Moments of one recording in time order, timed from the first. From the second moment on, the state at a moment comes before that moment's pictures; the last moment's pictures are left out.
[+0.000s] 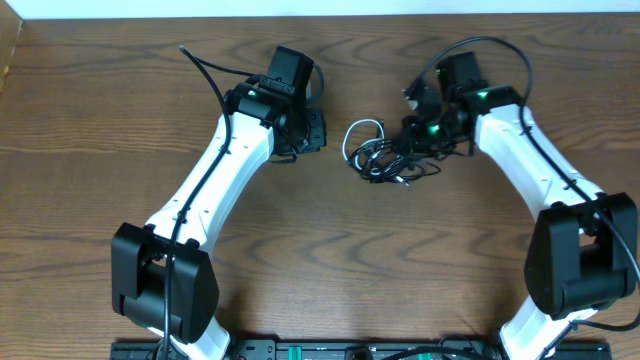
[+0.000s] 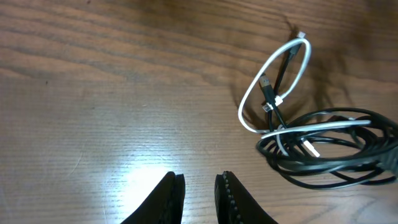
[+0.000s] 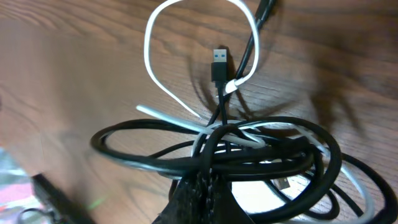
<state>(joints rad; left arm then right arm) -0.37 1.78 1.50 -0.93 0.15 -0.48 0.22 1.86 1.41 -0.82 -0.55 0.18</state>
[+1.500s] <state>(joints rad) -0.30 1.78 1.50 -0.84 0.24 -0.45 0.06 1.75 1.68 -1.23 0.04 0.22</state>
